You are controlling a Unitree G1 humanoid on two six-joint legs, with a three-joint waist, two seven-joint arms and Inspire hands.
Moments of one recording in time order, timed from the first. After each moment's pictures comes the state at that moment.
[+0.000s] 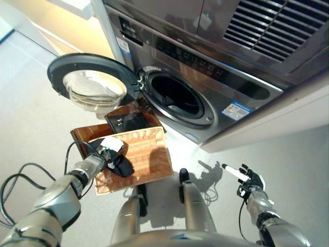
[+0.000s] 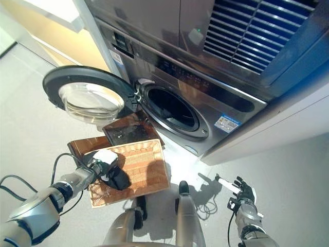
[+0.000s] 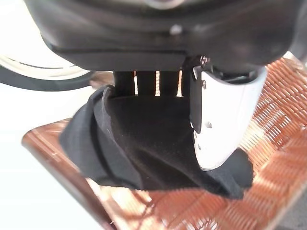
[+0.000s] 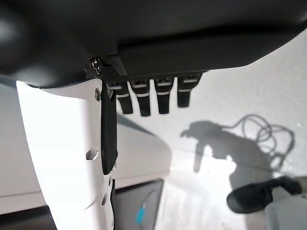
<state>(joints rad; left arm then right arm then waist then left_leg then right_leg) -0.58 0.51 -0.95 1.17 0.83 -0.11 0.16 -0.19 -0.39 0.01 1.25 0.53 -0.21 -0.09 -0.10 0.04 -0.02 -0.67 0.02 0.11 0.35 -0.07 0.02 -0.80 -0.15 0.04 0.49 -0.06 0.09</state>
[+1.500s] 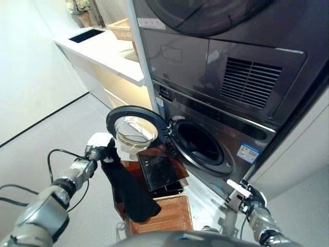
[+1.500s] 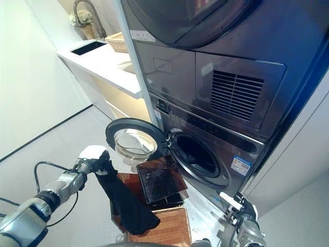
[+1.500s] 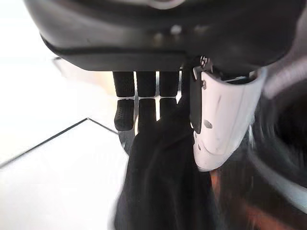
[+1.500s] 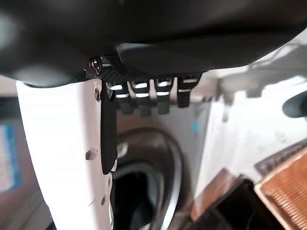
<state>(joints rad) -0.44 0.61 -0.59 0.94 0.59 -0.14 0.25 -0.08 -0.37 0.01 1.13 0.56 -0.17 -0.04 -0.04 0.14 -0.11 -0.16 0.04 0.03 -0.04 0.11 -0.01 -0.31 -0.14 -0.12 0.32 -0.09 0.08</state>
